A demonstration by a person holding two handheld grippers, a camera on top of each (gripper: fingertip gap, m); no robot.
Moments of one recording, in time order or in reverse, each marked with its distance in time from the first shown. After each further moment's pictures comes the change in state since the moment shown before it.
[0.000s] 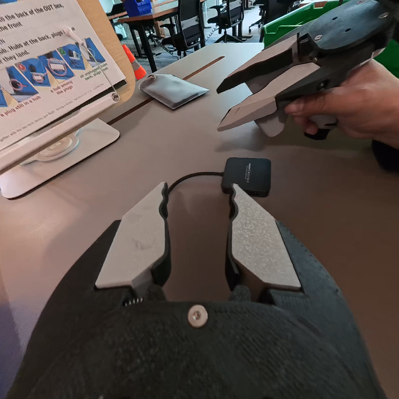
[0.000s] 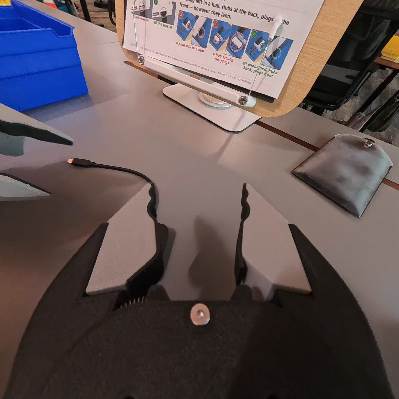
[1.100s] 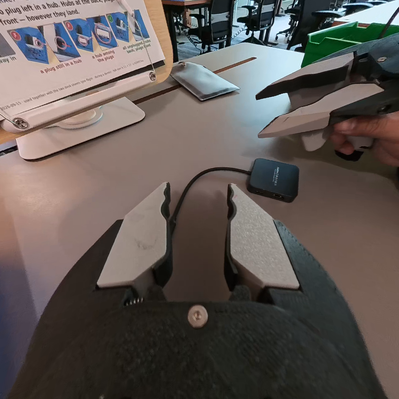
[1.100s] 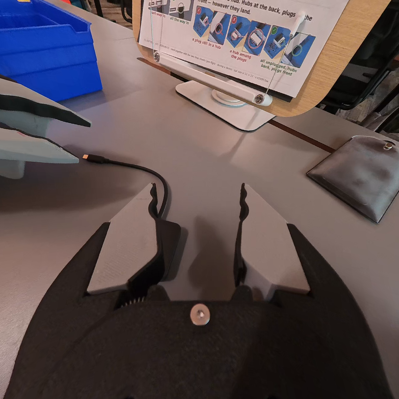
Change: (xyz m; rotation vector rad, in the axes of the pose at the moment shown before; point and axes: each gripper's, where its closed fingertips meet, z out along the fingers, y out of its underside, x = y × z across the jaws) left arm -0.036 0.010 -0.006 -0.015 -0.078 -0.155; right arm -0.015 0.001 0.001 -0.013 -0.042 -0.010
